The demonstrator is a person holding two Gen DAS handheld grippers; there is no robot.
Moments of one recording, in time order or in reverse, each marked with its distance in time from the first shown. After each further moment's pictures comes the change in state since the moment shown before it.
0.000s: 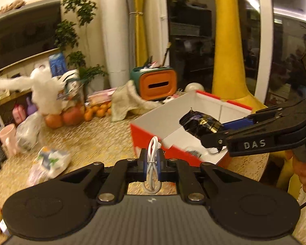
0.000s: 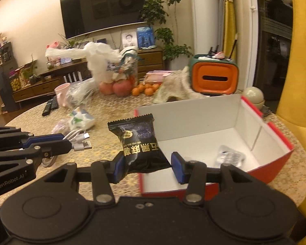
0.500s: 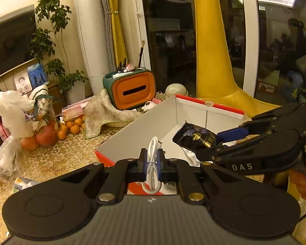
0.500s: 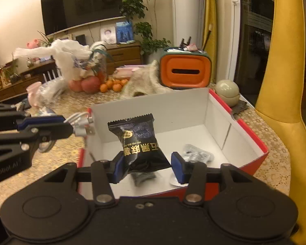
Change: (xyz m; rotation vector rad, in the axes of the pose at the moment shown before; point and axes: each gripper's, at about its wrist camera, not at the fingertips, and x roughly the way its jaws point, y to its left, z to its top) left arm 0.073 -0.040 0.042 0.094 0.030 -0.061; right arm 0.022 -0.061 0.001 0.022 0.040 -0.101
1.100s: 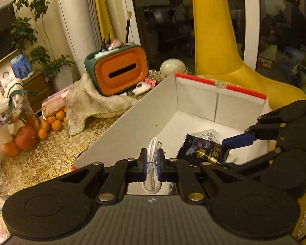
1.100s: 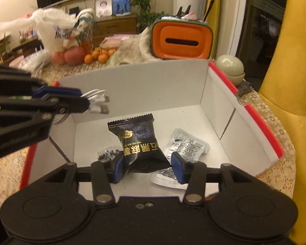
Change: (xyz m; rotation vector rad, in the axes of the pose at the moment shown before) left arm 0.099 -0.001 0.021 0.075 0.157 -0.042; right arm 0.068 -0.026 0.003 -0.055 0.168 -0.024
